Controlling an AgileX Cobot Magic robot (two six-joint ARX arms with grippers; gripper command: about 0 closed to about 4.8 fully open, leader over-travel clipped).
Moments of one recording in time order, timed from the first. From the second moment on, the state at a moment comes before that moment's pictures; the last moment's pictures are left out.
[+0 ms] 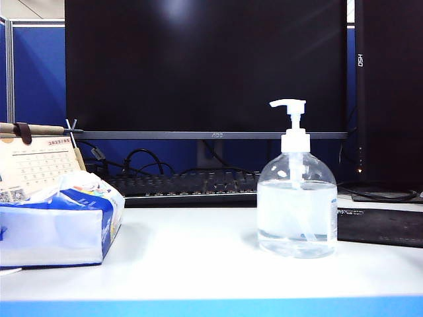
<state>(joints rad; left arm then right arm) 0.02 0.01 0.04 -0.19 0.57 -0.65 0.22 0.03 0.02 -0.13 -0.14 0.34</state>
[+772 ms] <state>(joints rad) -0.03 0.33 0.33 -0.10 0.58 -0.76 0.22 0.03 0.02 0.01 -0.21 0.34</state>
